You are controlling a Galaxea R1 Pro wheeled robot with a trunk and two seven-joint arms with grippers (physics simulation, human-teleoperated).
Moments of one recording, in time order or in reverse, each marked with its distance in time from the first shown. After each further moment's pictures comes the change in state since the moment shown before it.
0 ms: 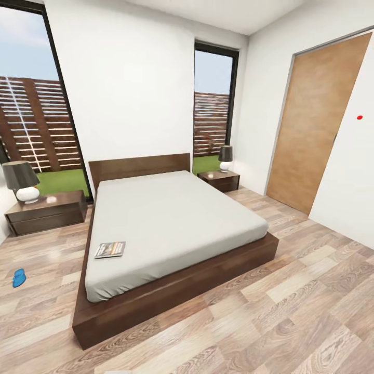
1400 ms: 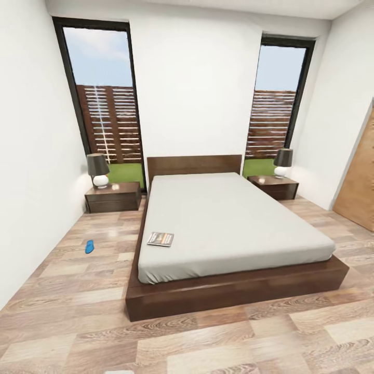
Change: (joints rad) left arm 0.000 0.000 0.000 0.000 0.000 0.000 -0.001; right arm 0.000 0.000 0.001 0.000 -0.002 0.000 0.000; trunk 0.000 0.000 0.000
